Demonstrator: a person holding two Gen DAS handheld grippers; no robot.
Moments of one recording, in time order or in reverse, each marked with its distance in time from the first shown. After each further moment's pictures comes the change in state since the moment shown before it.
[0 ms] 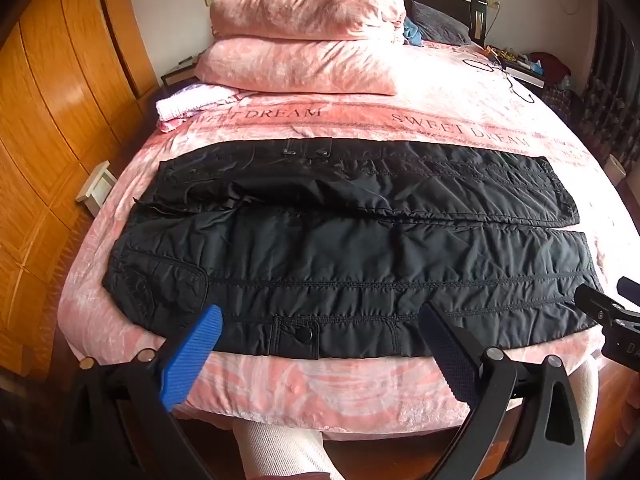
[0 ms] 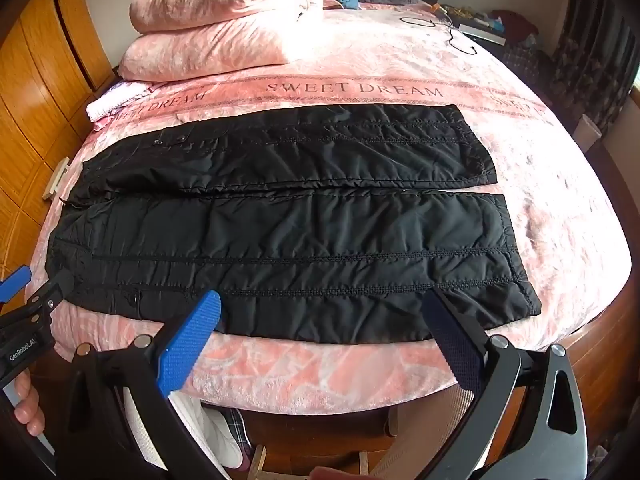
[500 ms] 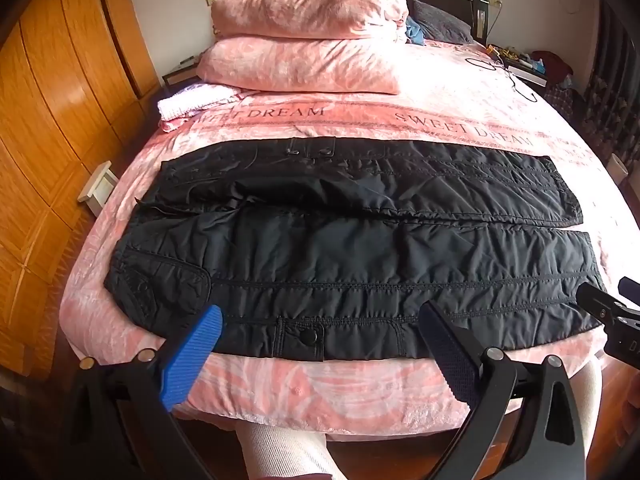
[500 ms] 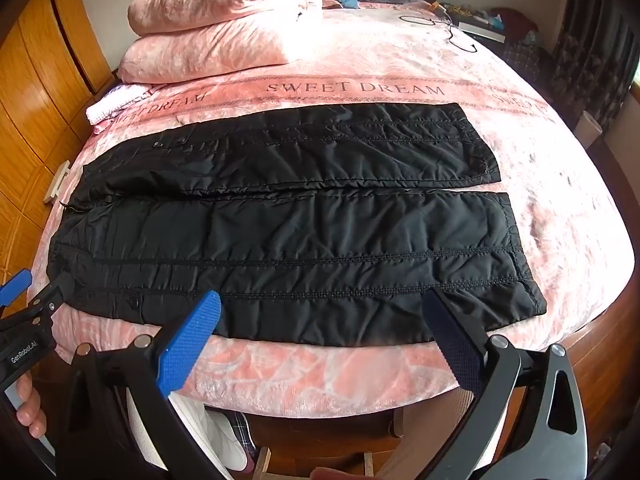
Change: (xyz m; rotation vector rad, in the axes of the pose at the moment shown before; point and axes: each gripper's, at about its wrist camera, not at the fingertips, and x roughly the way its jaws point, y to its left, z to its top) left arm 0.002 0.002 0.002 0.005 0.004 0.008; right arm 0.002 -0.002 -0.003 0.018 -0.021 0.027
